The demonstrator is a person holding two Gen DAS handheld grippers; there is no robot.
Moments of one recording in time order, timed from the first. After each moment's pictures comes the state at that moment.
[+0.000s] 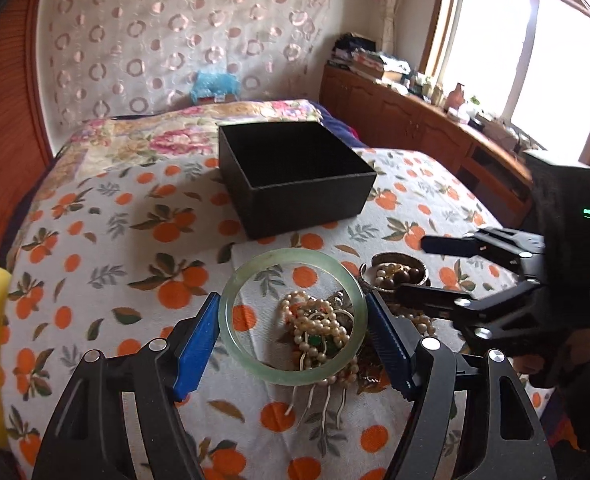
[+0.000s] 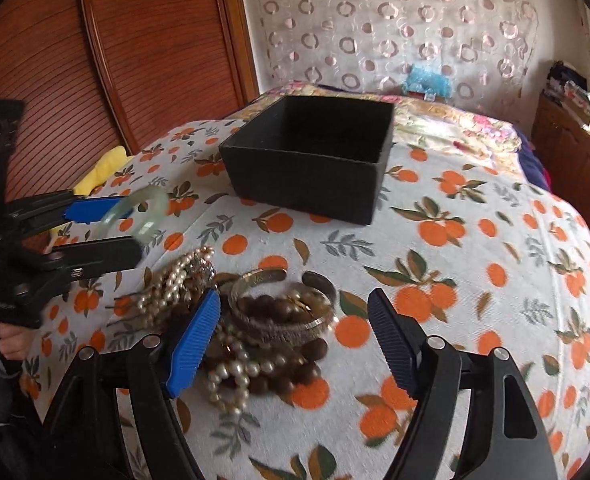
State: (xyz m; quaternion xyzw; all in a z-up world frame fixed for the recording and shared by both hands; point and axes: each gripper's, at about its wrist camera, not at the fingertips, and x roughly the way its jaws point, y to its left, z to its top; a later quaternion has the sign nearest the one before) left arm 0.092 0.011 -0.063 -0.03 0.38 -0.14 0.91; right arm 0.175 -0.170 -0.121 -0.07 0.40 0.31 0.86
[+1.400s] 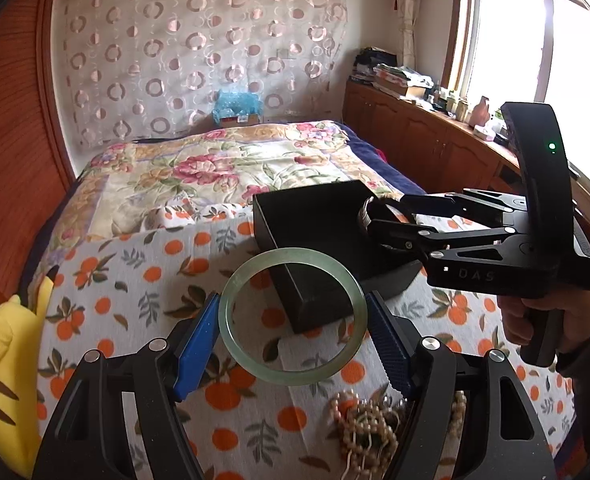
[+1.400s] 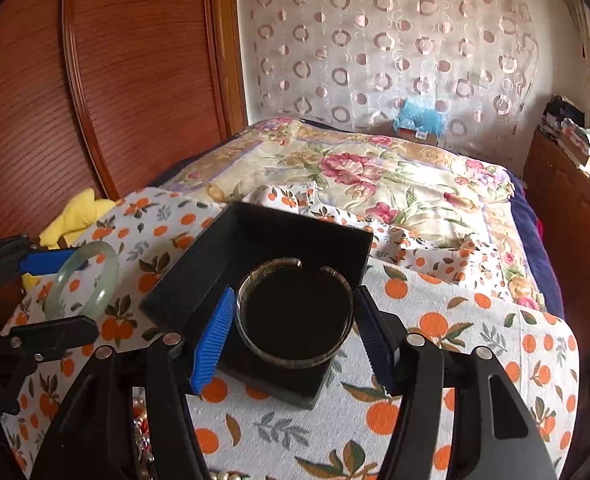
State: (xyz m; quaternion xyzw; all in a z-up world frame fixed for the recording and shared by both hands) left arm 0.163 0.018 -0.036 0.00 0.36 -0.09 0.93; right arm 0.293 -0.149 -0.074 -0.08 0.34 0.30 0.89
